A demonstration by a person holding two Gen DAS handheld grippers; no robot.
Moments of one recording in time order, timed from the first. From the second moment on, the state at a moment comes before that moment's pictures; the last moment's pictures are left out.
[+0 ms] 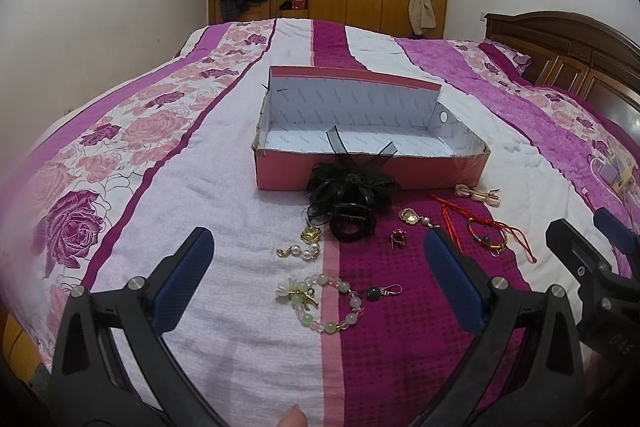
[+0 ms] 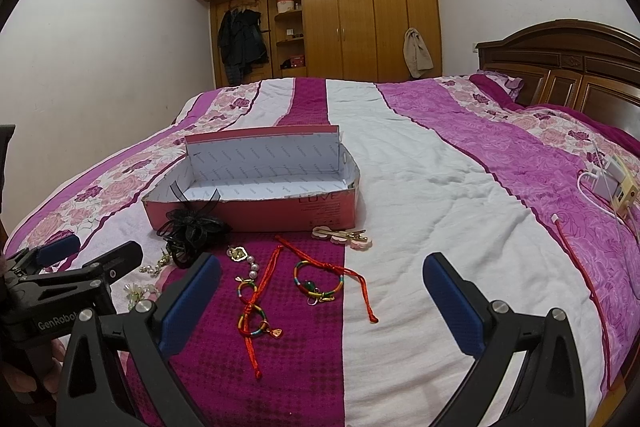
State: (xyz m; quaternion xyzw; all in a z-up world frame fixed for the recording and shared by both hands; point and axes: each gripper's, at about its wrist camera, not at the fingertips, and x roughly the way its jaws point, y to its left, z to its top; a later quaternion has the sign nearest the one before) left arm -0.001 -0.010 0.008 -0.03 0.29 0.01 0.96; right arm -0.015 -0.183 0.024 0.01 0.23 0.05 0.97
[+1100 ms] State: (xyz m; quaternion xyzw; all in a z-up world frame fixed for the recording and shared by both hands) left arm 0.047 -0.002 0.008 -0.04 0.32 0.01 0.95; right arm 0.032 -0.202 0.035 0.02 0.26 0.04 0.96
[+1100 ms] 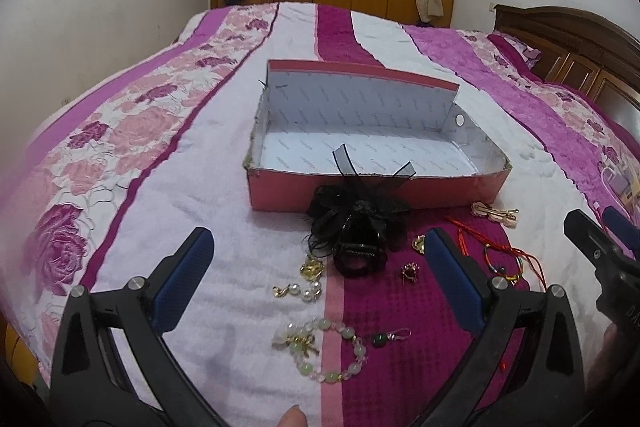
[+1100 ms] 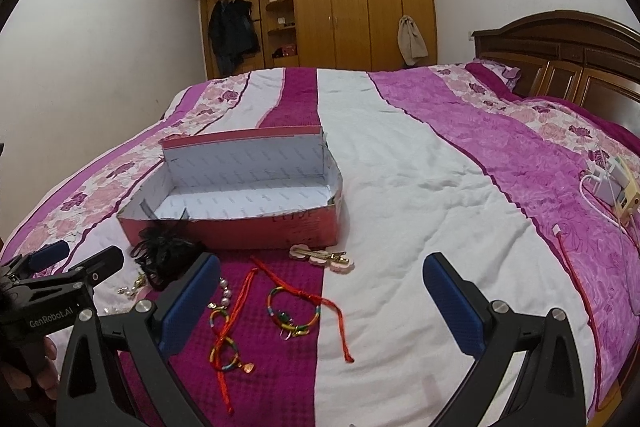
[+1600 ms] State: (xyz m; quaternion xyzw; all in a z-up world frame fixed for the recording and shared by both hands) left arm 0.100 -0.023 -0.020 -0.03 0.38 -0.01 0.92; right arm 0.078 -0.205 0.021 0.02 0.30 0.04 0.95
